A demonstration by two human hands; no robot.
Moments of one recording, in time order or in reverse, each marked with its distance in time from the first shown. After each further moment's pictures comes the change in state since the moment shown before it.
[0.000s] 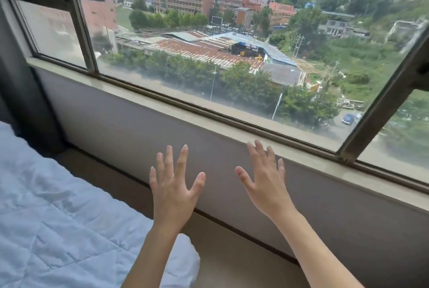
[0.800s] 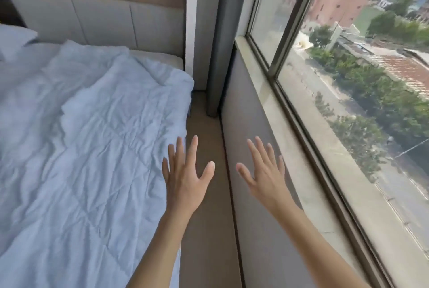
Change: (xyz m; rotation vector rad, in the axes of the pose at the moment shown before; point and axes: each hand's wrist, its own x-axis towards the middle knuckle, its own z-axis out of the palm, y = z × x) left_hand 0.302 -0.263 0.020 0.226 0.540 -0.862; right_hand 0.485 -0.222 0.295 0.113 -0.564 -0.878
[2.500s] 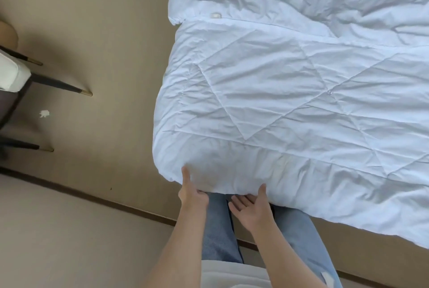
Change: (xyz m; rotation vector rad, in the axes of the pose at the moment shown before) left_hand -0.227 -0.217 0.221 1.465 -2.124 1.265; right_hand -0.006 -0.014 0.432 0.327 -1.414 0.979
